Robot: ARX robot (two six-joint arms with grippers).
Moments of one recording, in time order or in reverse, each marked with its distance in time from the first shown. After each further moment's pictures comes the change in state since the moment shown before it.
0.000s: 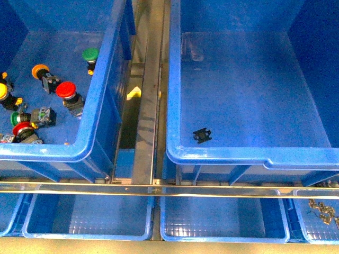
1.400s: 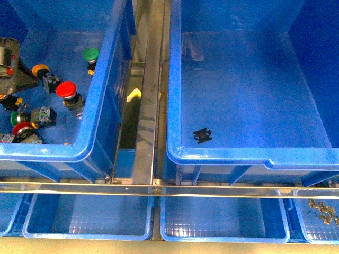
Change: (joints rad) left arm 0.021 1.742 0.910 0.008 0.200 0.160; right arm 0.000 0.000 0.000 0.000 0.000 0.000
